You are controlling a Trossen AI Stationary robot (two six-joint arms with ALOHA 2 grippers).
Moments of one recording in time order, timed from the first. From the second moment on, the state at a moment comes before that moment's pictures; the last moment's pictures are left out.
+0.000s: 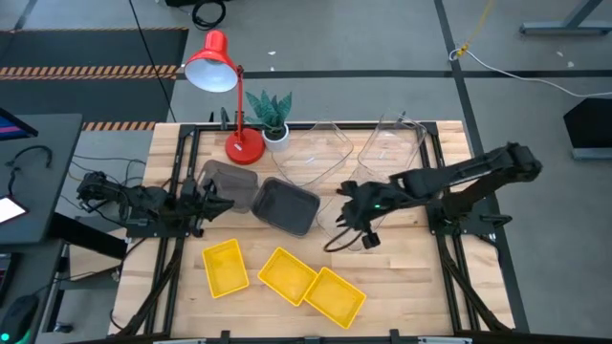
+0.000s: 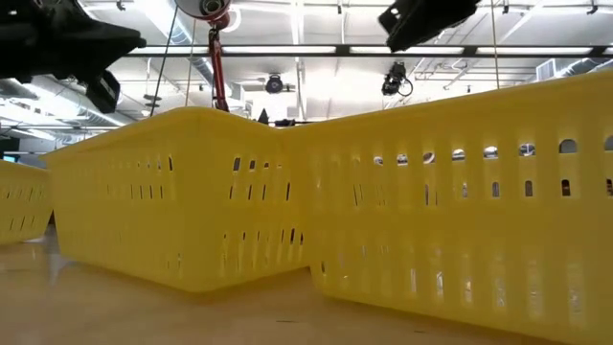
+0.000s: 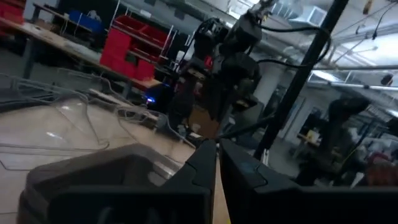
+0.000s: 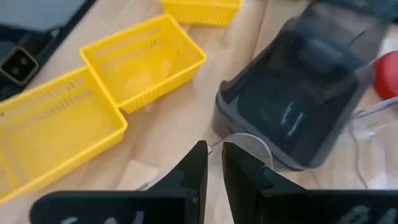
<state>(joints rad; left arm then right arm) -0.34 0.02 0.01 0.22 -0.39 -0.40 0.20 1.33 1.07 -0.49 0.01 -0.15</state>
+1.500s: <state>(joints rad) -0.26 0.95 0.82 -1.16 -0.41 -0.64 0.31 0.89 0.61 -0.08 0.09 -0.15</state>
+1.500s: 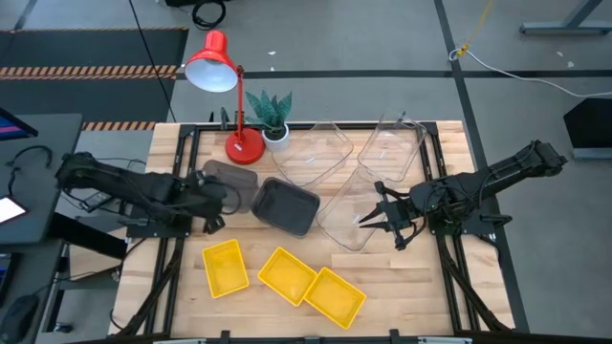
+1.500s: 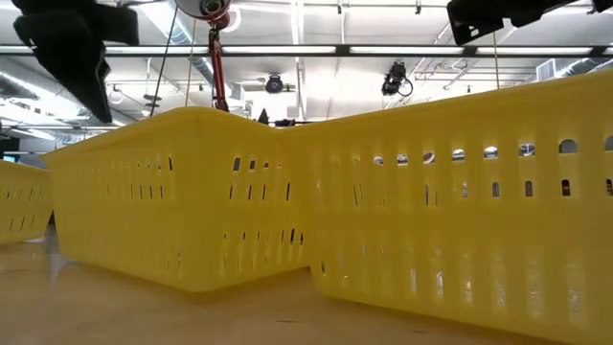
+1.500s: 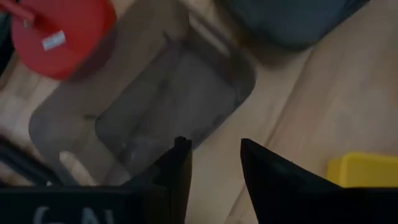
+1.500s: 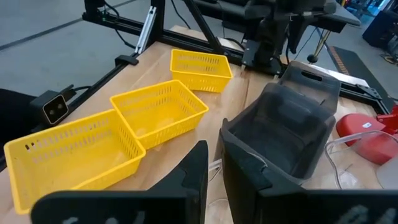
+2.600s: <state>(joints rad) -0.12 1.35 0.86 -0.95 -0.29 -0.07 0.31 0.89 0.59 -0.08 0.09 -0.12</state>
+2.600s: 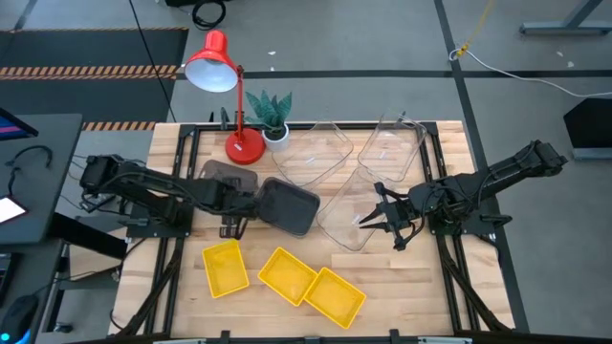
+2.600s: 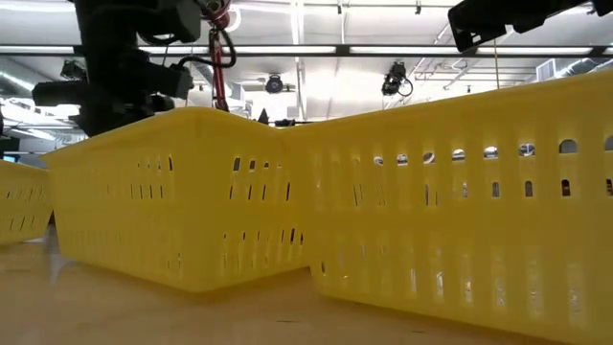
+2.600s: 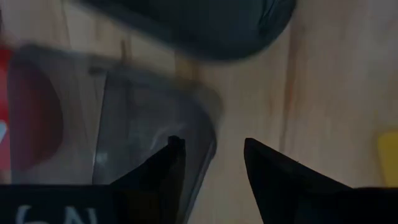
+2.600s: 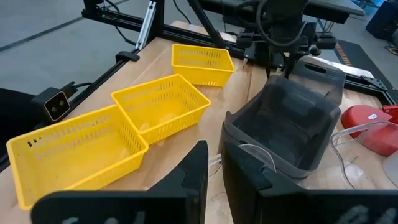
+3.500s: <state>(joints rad) -0.04 1.46 0.86 -0.89 -0.21 -0.03 0.34 0.89 0.59 -0.07 0.08 -0.11</state>
